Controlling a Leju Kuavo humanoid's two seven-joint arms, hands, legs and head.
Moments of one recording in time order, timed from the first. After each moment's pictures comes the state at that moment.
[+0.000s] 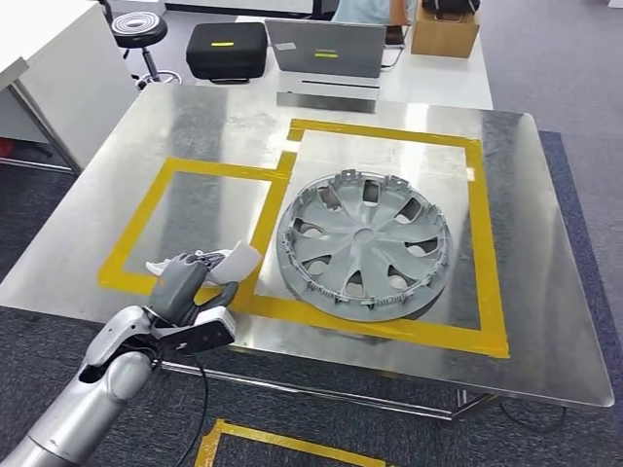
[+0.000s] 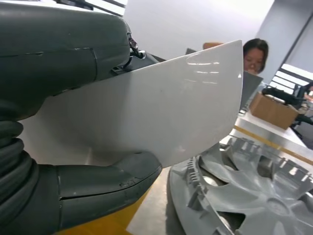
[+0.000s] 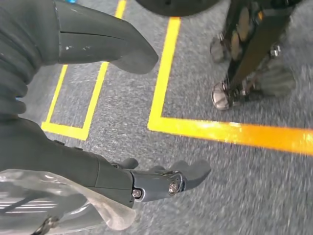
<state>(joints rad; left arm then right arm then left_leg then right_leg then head) -0.26 0.23 -0.51 -1.47 -0.81 0.12 -0.21 0.10 0.25 -1.08 -0.61 0.92 0.37 0.02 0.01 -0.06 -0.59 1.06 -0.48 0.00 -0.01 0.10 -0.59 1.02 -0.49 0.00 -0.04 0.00</state>
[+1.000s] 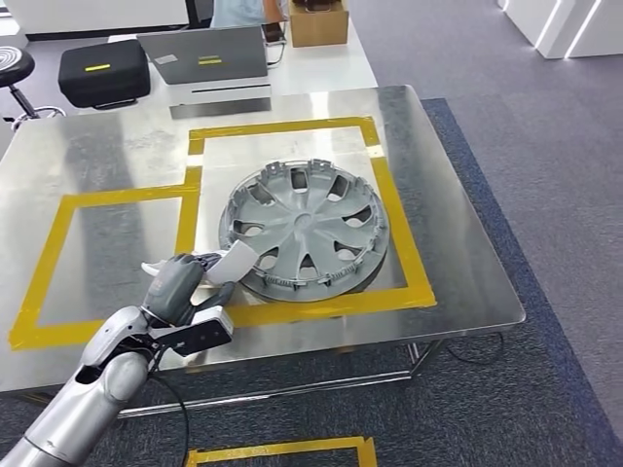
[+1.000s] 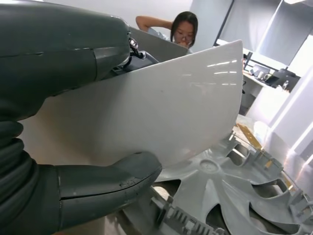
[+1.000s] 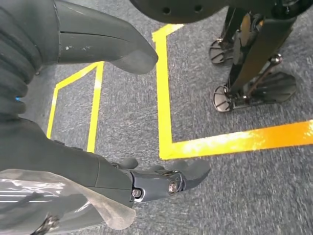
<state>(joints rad) -0.26 0.23 -0.51 -1.47 -0.81 0.12 -0.21 0.10 0.25 -1.08 -0.61 0.92 0.37 0.02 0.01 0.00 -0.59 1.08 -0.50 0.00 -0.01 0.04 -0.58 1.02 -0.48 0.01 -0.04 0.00</state>
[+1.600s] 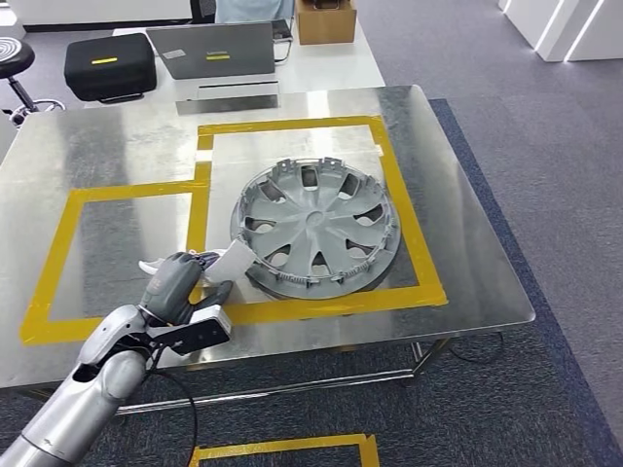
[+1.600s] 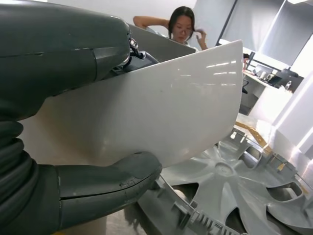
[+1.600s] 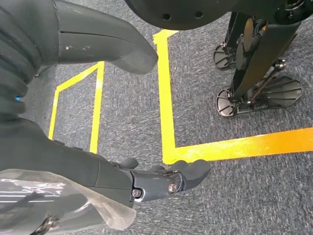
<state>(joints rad) -0.26 0.23 -0.51 -1.47 -0.81 0.12 -0.21 0.10 0.25 -1.08 -0.61 0.92 0.37 0.02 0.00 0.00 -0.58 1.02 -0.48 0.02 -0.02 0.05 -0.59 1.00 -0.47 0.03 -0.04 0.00</state>
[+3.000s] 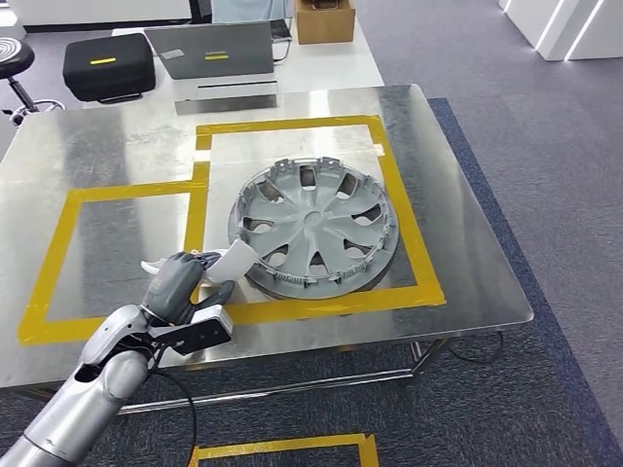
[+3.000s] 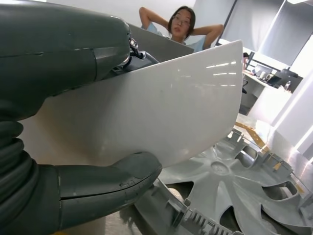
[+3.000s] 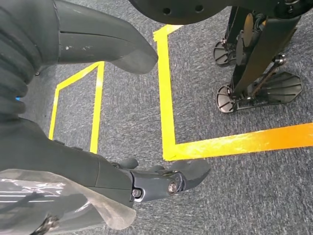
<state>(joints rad) -0.26 0.23 -0.51 -1.47 -0.81 0.12 -0.21 0.10 0.25 -1.08 -0.61 0.92 0.37 0.02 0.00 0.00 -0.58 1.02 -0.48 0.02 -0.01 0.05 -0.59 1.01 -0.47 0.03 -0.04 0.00</state>
